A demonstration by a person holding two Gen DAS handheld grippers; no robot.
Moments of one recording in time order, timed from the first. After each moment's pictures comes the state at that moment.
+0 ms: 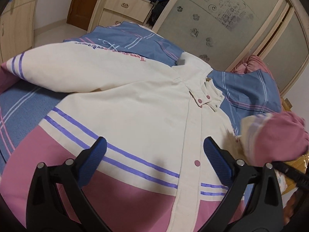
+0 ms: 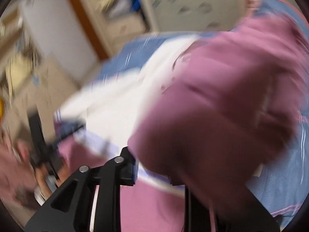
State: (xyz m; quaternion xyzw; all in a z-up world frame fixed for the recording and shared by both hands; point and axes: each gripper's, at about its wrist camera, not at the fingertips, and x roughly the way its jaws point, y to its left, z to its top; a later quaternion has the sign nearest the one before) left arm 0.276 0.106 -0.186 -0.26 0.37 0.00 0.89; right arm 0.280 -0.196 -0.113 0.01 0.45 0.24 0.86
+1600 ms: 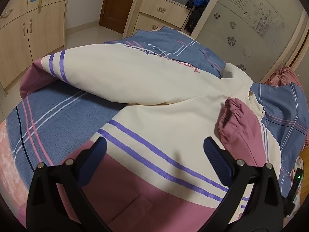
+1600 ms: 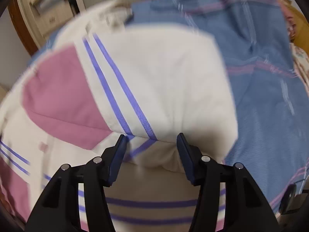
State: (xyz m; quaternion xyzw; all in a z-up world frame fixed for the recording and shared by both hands) left arm 0.283 0.170 -0.207 -0.25 0.38 0.14 0.88; right arm 0.365 -0.247 -0.251 0.02 0.50 0.01 0.86
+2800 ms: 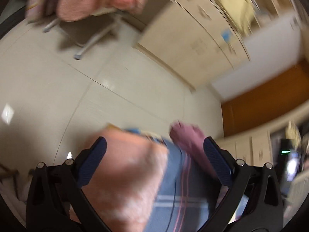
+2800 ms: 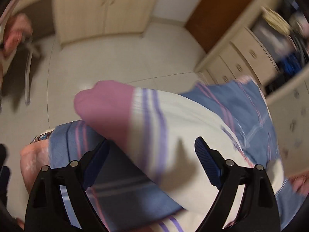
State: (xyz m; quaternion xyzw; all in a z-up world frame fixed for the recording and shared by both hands) left arm 0.053 0.332 -0.223 -0.56 0.06 0.56 0.61; right arm 0.293 0.395 -0.209 -0.46 0.35 0.40 0.71
